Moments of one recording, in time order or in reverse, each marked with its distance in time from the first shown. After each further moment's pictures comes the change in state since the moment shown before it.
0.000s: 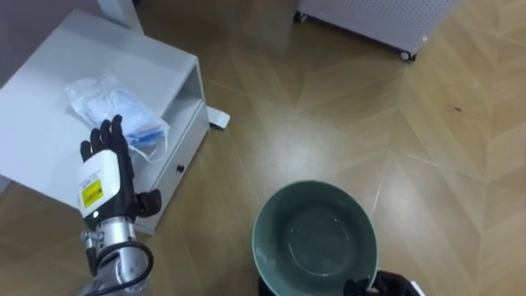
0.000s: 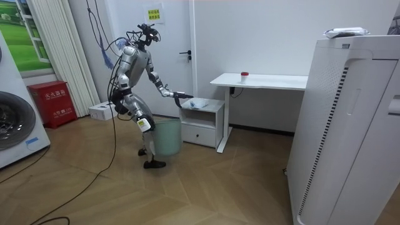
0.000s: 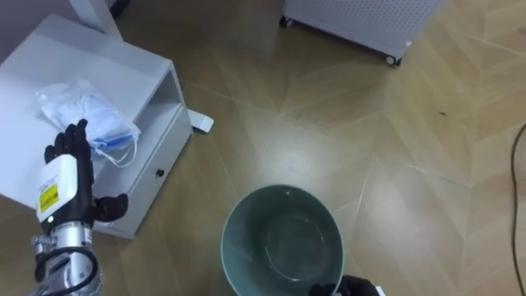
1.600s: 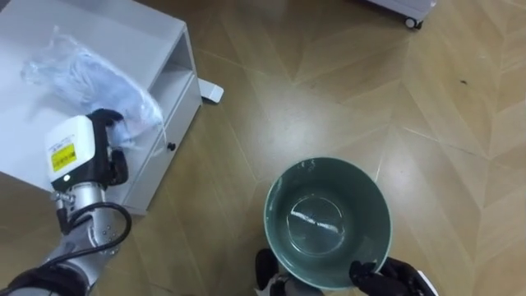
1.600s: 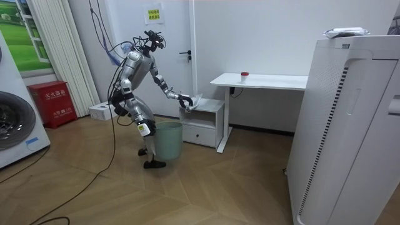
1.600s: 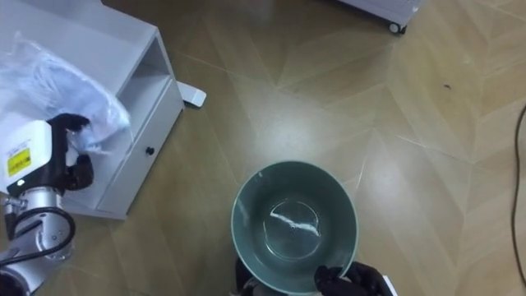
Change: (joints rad) left arm -0.129 0.107 -0.026 0.018 0.021 0.110 -0.099; right arm -0.020 -0.021 -0.032 -0.065 0.130 0.056 0.001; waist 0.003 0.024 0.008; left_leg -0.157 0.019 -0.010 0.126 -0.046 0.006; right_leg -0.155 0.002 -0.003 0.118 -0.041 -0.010
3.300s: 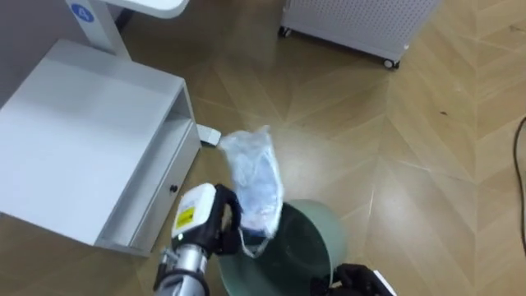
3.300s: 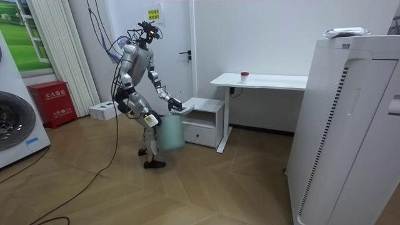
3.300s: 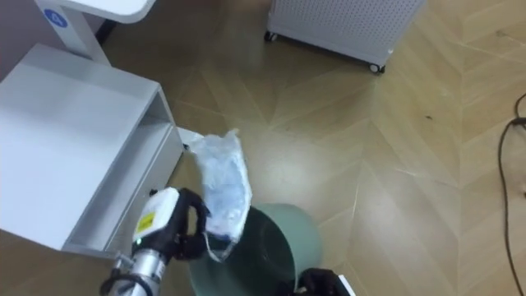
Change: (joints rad) left arm 0.221 -0.289 -0.214 -0.089 -0.030 -0.175 -0.232; right arm -0.011 0.057 0.145 0.007 -0.152 -0.053 0.021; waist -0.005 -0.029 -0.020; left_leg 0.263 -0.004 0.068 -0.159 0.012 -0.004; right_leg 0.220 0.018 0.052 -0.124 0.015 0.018
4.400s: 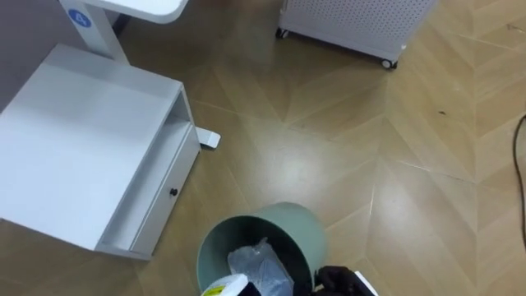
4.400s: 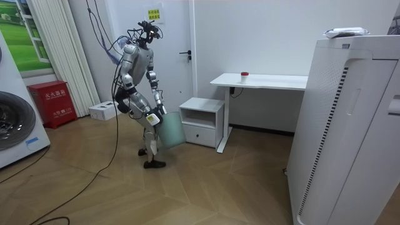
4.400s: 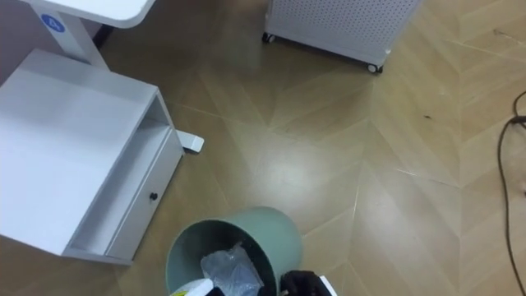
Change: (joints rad) left arm 0.099 -0.014 -0.191 0.058 0.009 0.085 -0.429; right arm -0.007 0.034 0.056 0.006 0.003 -0.011 0.023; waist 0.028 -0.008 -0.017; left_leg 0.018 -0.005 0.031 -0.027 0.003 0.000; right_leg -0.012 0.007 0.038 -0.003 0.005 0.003
